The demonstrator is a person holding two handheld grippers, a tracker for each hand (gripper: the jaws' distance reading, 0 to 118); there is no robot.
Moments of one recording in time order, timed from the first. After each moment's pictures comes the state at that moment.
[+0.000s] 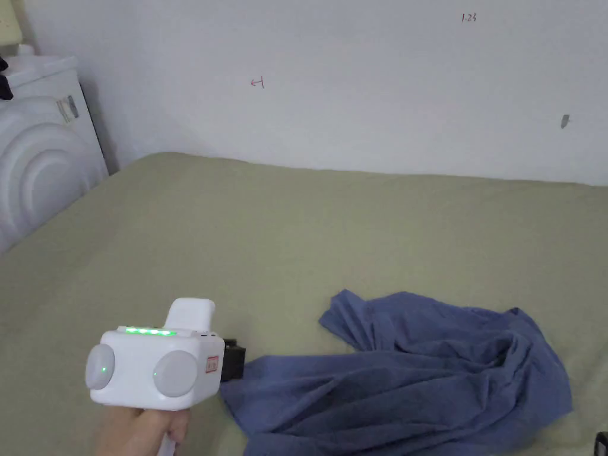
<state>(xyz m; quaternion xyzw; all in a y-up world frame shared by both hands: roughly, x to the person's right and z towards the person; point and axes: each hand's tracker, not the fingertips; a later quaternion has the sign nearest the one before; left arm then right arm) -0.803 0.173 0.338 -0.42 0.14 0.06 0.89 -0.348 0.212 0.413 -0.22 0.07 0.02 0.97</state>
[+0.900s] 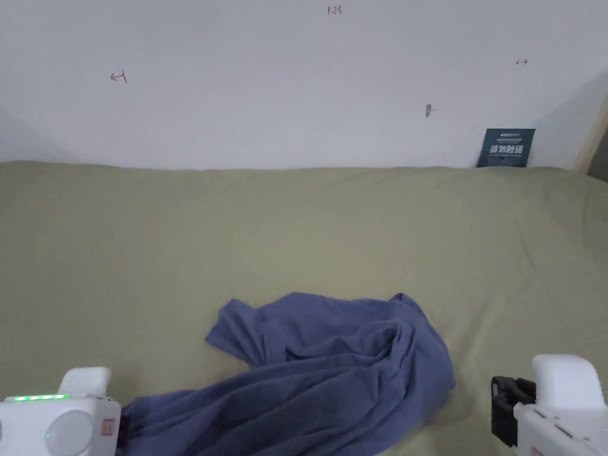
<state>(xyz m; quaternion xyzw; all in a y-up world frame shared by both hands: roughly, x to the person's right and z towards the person) -0.782 0.112 0.308 -0.50 0.13 0.05 0.86 -0.305 0.193 0.310 -0.29 0.04 0.03 0.96</state>
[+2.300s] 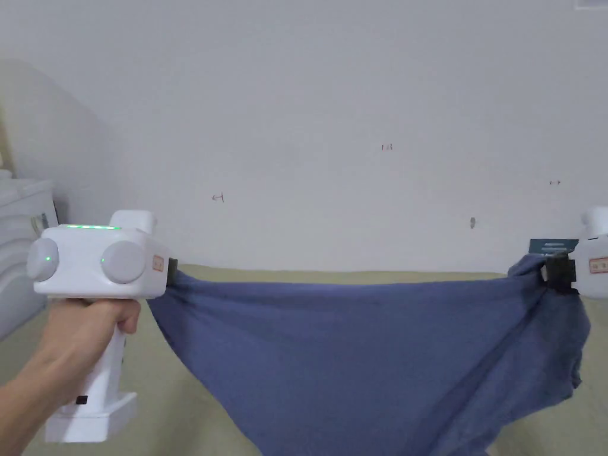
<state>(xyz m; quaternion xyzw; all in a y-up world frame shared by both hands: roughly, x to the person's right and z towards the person) -0.792 0.440 0.383 -0.24 0.18 0.01 0.95 -0.273 0.440 0.280 -0.21 0.10 0.01 0.97</state>
